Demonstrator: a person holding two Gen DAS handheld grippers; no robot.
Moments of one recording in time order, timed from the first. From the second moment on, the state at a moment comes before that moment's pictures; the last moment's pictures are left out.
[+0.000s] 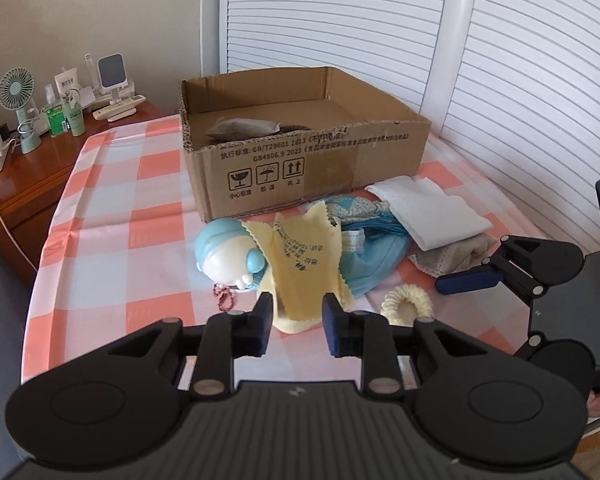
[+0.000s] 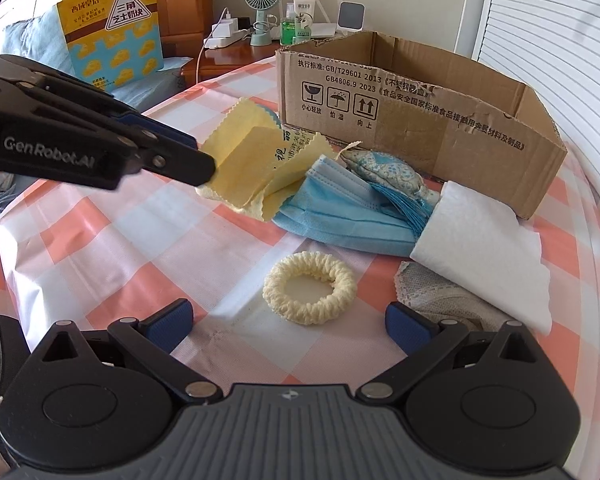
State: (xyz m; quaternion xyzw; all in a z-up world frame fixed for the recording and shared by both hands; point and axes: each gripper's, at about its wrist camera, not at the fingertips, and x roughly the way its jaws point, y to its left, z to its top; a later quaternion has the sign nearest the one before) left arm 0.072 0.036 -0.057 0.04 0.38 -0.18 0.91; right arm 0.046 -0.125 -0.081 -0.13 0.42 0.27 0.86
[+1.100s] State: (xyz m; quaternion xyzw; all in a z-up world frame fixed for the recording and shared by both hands) left arm 0.081 0.029 -0.068 0.06 0.38 -0.17 0.91; right arm 0.047 -0.124 -0.081 -0.14 0.42 0.27 0.86
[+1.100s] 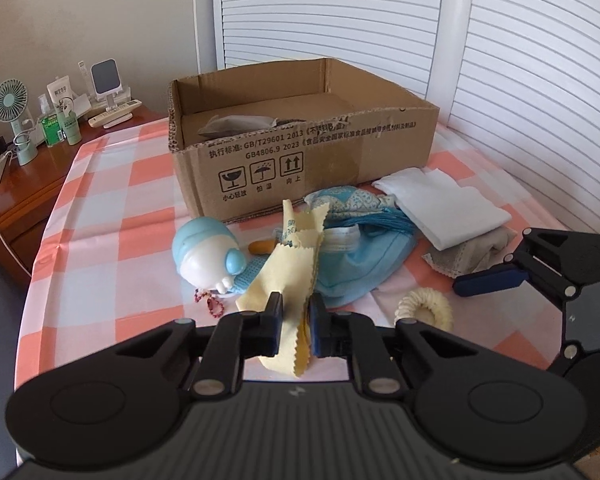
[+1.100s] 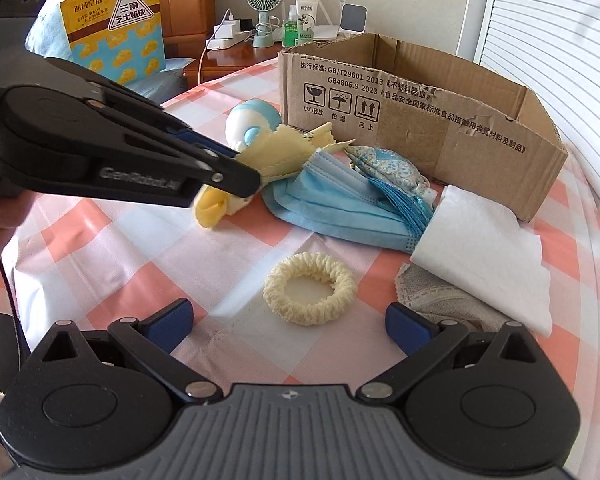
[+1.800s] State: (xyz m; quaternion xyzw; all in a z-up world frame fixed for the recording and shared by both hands) left arm 0.075 0.049 -0.099 0.04 0.40 -0.16 0.90; right arm 0.047 -0.125 -0.082 -0.14 0.42 0.28 0.85
